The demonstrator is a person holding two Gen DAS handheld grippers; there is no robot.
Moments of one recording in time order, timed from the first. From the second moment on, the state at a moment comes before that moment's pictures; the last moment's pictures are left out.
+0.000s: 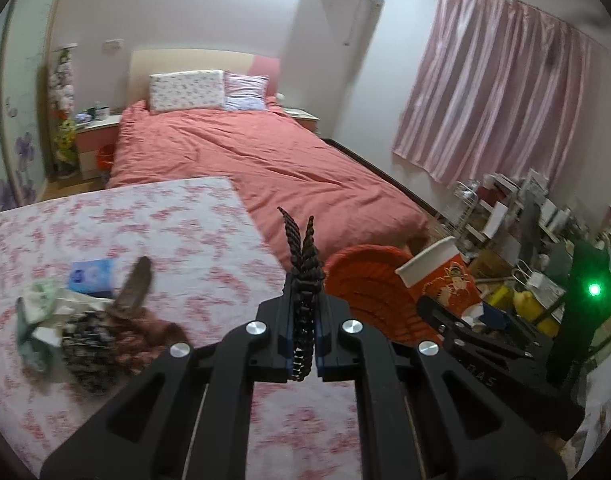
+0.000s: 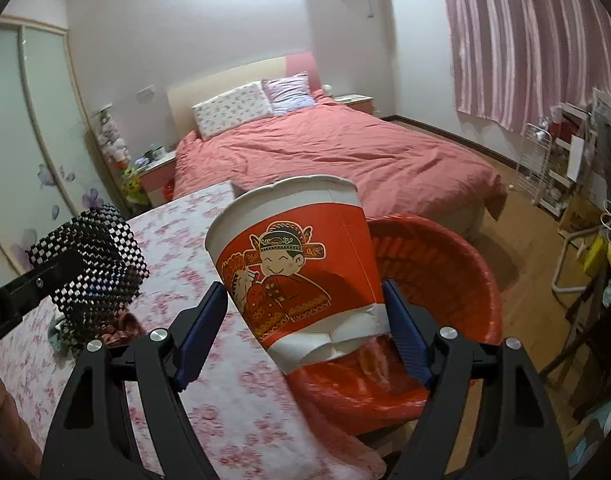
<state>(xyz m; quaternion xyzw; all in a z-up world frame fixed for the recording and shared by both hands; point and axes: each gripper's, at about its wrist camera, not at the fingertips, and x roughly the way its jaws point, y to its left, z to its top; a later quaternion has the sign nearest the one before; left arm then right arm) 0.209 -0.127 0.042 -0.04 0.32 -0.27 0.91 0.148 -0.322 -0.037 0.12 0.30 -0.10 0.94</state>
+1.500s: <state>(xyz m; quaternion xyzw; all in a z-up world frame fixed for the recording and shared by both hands) 0.253 -0.200 -0.033 0.00 0.41 -0.27 0.87 0.159 -0.404 -0.072 0.17 0.32 -0.16 0.92</state>
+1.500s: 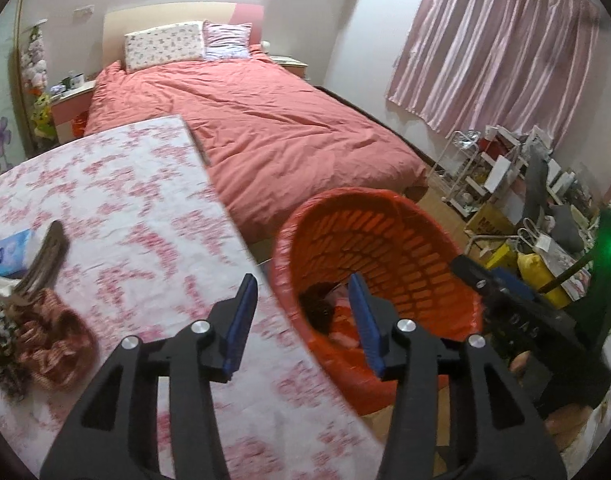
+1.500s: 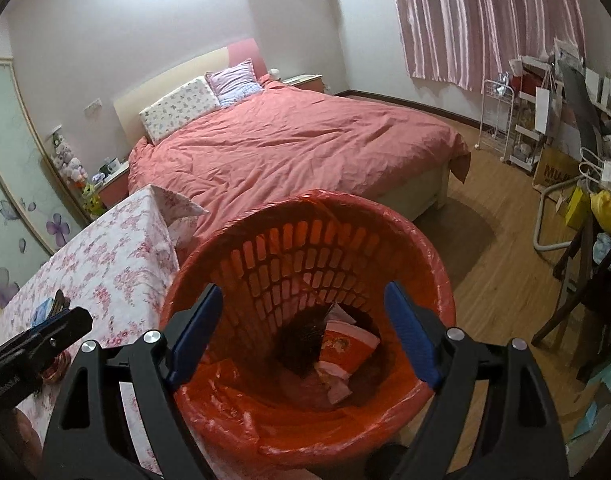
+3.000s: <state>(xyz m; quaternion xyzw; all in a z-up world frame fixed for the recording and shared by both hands) 0.280 0.148 -0.081 -0.10 0.43 0.03 0.90 0.249 -0.137 -0.106 0.07 0.43 0.07 0.90</state>
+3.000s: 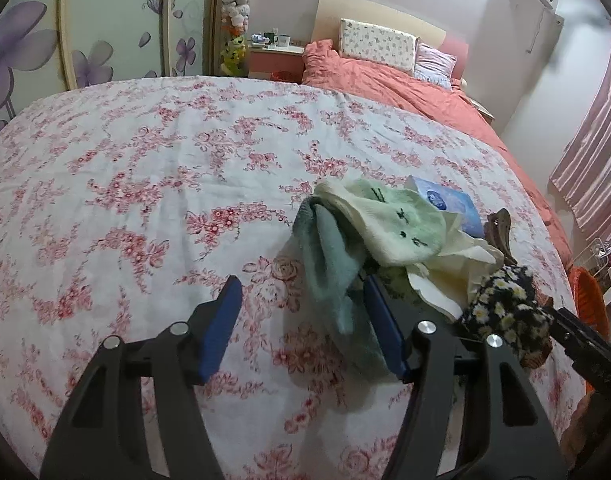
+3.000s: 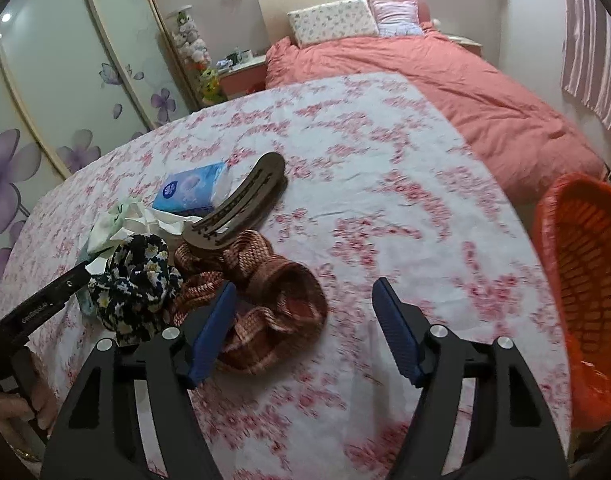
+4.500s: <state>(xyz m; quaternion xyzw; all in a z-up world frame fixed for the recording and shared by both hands) 0.247 0.140 -0.027 -0.08 0.38 -0.01 0.92 0.205 -0.168 -0.063 0.05 0.36 0.06 0.93</state>
